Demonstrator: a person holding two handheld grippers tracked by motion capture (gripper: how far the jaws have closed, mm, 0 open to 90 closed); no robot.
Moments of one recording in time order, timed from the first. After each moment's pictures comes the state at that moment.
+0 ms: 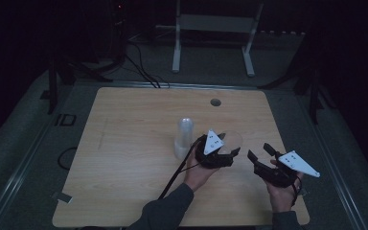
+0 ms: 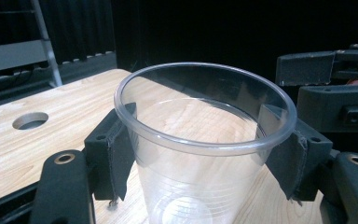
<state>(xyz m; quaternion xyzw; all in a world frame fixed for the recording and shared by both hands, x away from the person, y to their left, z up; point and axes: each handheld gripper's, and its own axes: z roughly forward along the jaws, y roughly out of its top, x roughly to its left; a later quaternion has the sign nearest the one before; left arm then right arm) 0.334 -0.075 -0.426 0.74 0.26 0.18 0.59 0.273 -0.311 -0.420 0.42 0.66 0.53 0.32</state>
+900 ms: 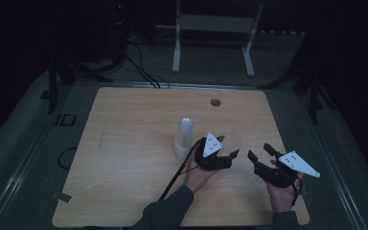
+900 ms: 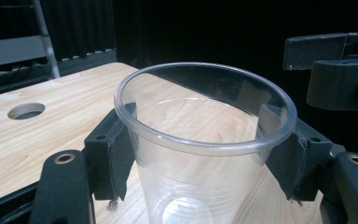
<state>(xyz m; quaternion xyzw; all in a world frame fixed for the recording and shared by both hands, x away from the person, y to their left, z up) 0.335 -0.075 -0.441 0.74 0.27 0.18 0.59 0.273 -0.312 -0.421 0.42 0.66 0.53 0.33</state>
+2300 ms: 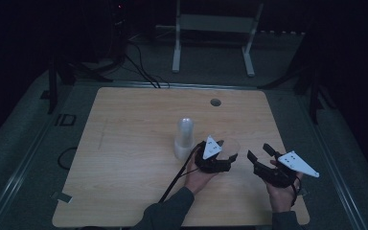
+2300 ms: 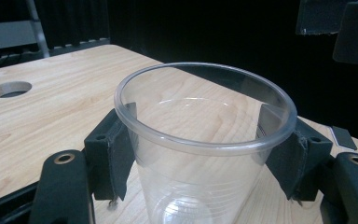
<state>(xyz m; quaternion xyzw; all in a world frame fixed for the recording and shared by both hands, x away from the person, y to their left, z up) 0.339 -0.077 -0.465 0.75 0.27 0.16 0.58 0.273 -0.311 -0.421 0.42 0.66 0.53 0.32</state>
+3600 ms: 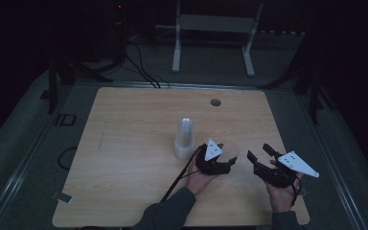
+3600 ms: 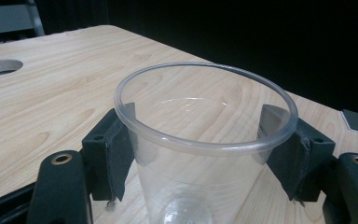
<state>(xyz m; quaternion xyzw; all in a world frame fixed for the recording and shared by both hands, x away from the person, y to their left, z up) 0.343 -0.082 -0.483 0.76 0.28 0.15 0.56 0.273 -0.310 -0.422 0.42 0.66 0.53 0.32</state>
